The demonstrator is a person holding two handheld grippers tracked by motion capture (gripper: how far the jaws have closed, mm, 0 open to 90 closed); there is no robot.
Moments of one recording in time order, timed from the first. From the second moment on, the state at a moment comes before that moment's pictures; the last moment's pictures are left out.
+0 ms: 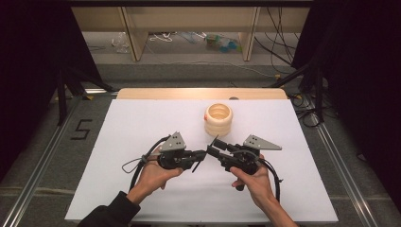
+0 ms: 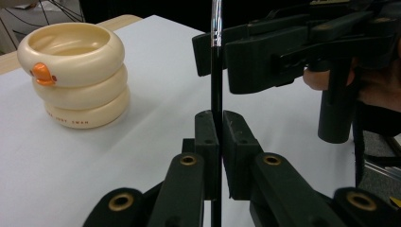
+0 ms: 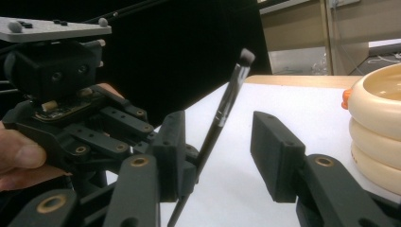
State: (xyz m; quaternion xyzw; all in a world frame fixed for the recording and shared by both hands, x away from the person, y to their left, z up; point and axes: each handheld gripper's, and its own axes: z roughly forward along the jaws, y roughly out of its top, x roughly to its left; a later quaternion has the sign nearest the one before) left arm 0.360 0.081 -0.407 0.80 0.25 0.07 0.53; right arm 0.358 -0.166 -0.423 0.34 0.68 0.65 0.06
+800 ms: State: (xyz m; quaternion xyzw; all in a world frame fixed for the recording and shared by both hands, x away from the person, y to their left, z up) left arm 0.356 0.078 -0.405 0.80 0.25 0.08 0.54; right arm 0.360 -0.163 -0.425 0.34 0.67 0.66 0.04
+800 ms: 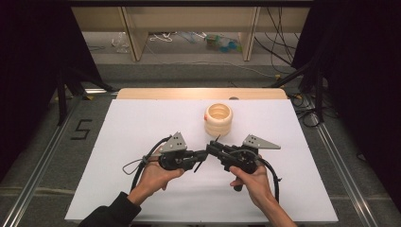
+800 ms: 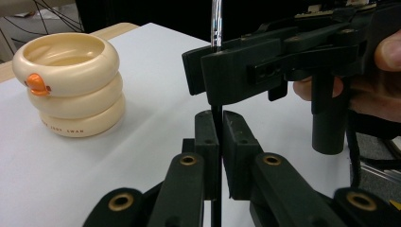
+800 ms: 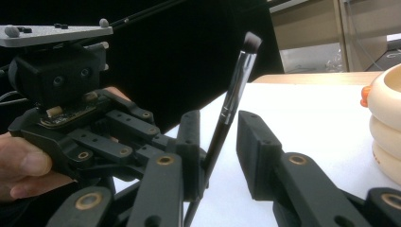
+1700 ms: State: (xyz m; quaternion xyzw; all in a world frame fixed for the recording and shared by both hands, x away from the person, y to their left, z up) left arm 0.355 0.078 -0.406 0.80 0.24 0.05 0.55; right arm 0.359 -0.163 -0.424 0.32 0.66 0.67 0.01
